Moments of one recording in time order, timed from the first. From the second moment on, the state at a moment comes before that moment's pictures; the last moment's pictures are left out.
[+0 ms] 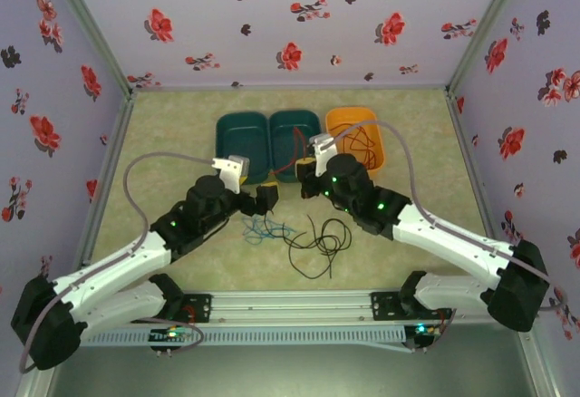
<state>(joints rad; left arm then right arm) -0.81 0.94 0.58 0.04 -0.09 -0.41 0.90 1.16 0.90 -0.11 0.18 0.33</state>
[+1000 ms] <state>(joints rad) -0.81 0.98 0.53 0.11 -0.12 -0.41 0.41 1.46 1.14 -0.16 0.17 0.48</state>
